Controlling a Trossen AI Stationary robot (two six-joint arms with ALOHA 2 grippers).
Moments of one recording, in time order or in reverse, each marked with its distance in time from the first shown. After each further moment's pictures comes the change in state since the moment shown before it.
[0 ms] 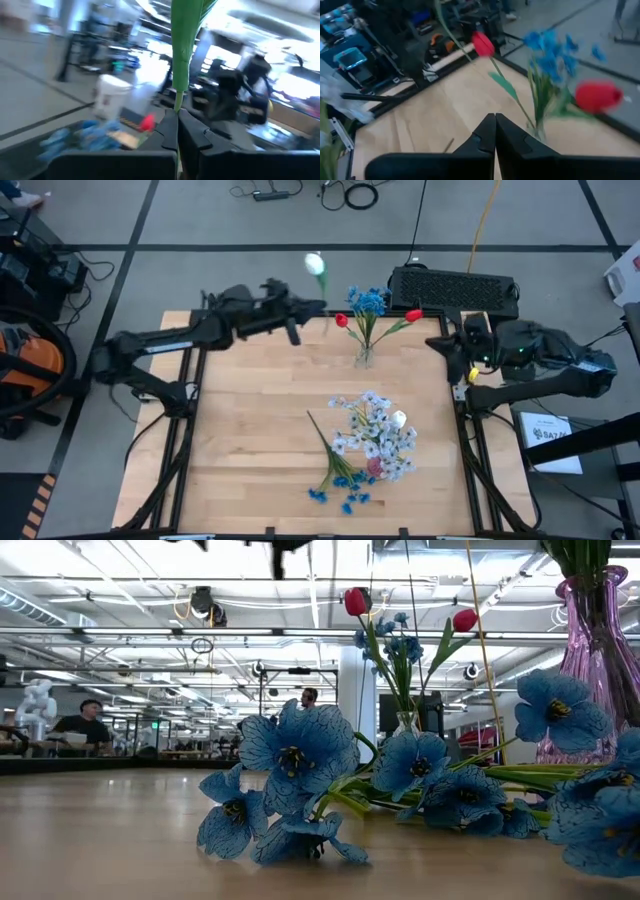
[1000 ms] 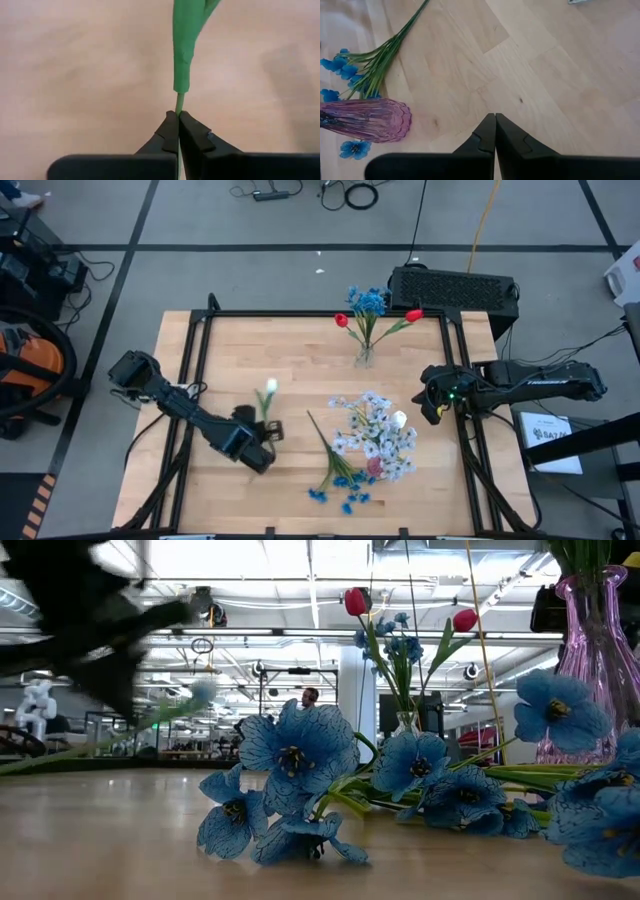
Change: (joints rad) left arm -0.864 0.255 -0.202 -1.226 -0.543 -1.876; right arm 0.001 -0.118 -0.630 0.061 -0.370 0.079
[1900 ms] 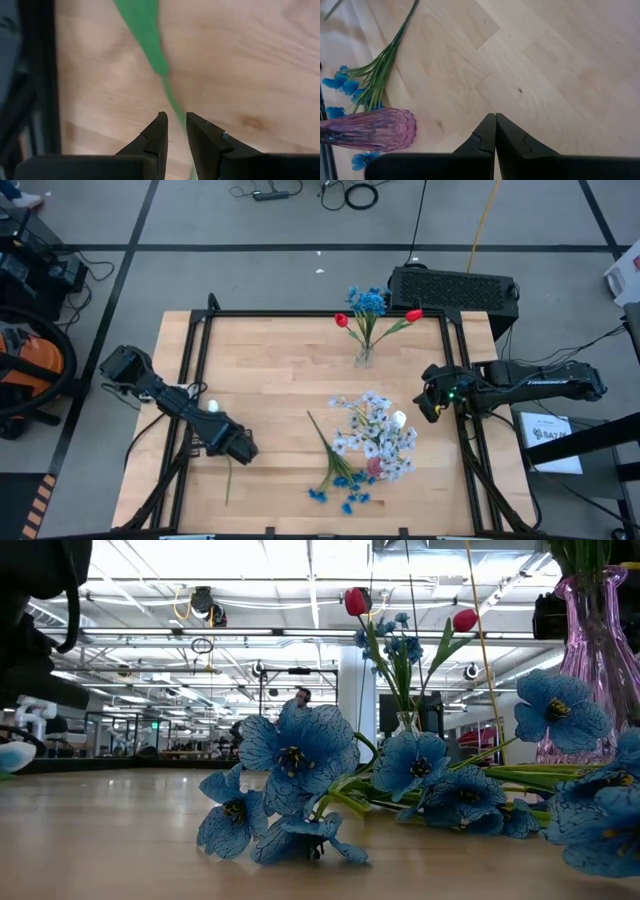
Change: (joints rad) left arm -0.014 -0.098 -0.177 -0.106 0.642 -0.096; right arm 0.000 -0.001 0.000 -0.027 -0.002 0.146
